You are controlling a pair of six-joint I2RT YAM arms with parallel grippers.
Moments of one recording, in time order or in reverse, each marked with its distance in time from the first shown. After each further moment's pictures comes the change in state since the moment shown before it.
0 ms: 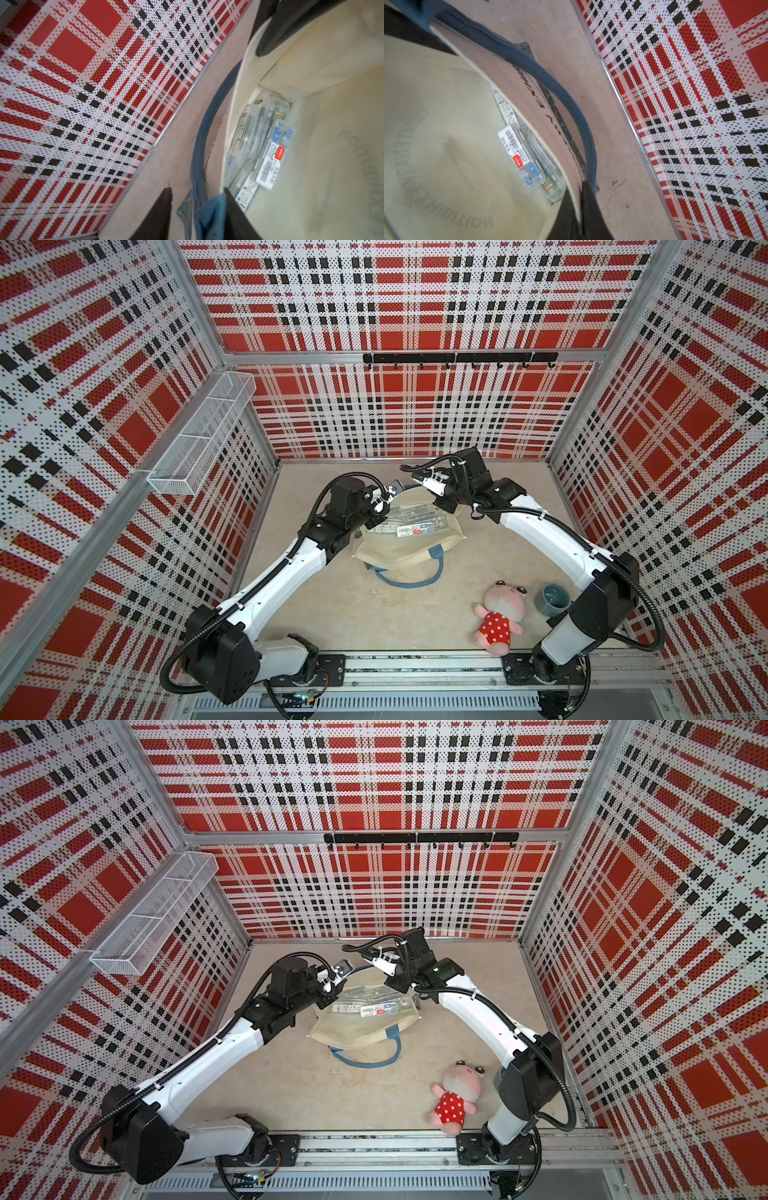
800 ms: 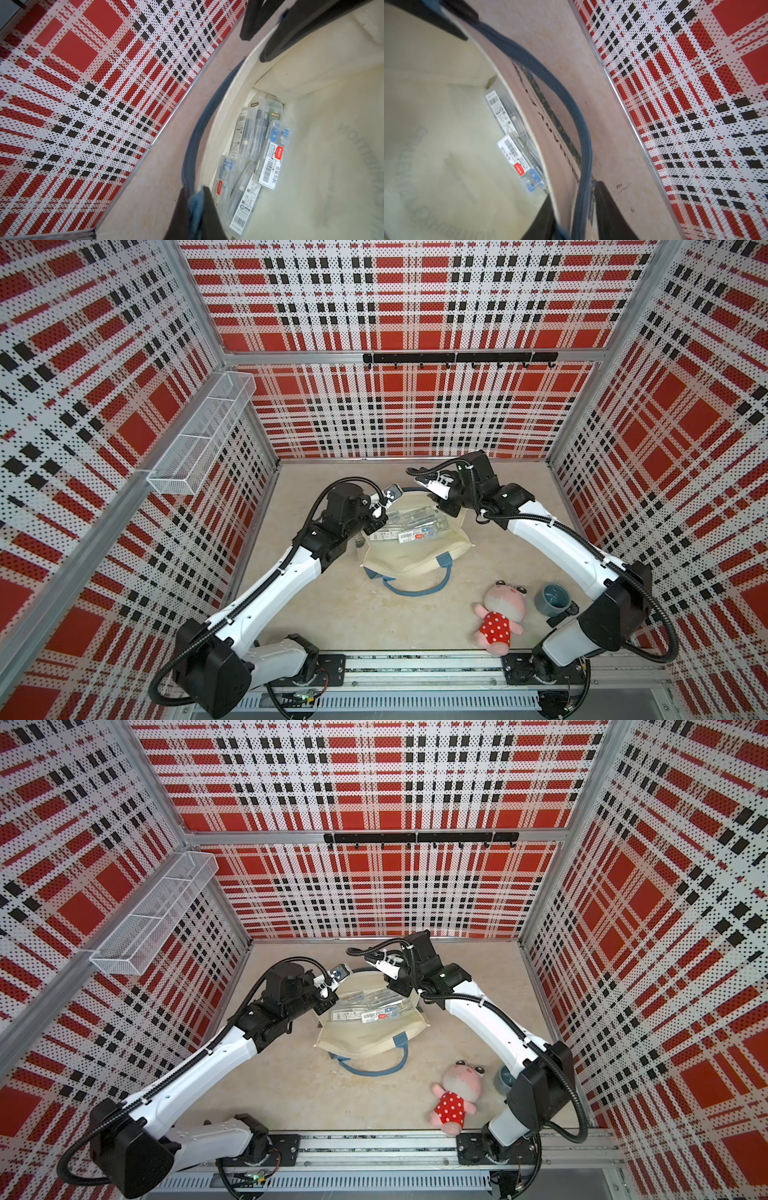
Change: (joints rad) left arm -0.026 -0.093 -0.038 -0.034 0.000 -0.060; right arm -0.002 -0.085 -0.080 0.031 -0.051 0.018
